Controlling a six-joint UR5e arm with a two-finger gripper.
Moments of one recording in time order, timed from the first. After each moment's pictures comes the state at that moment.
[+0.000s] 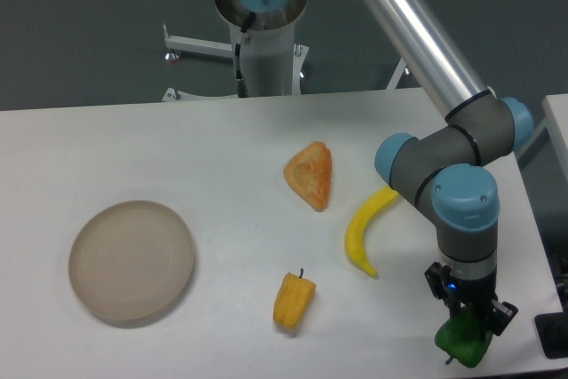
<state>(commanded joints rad) 2.35 -2.49 -0.82 -0.98 1.64 1.31</state>
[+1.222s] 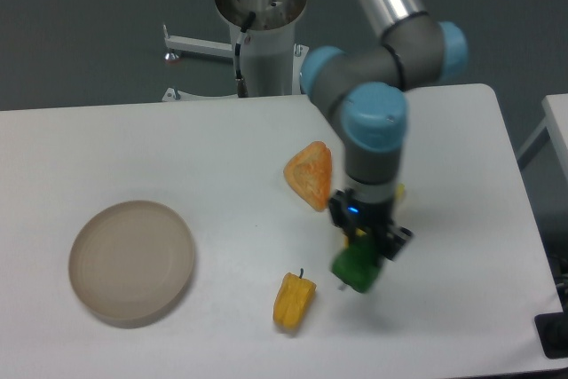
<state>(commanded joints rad) 2.17 -1.99 -1.45 -1.08 1.54 0.98</state>
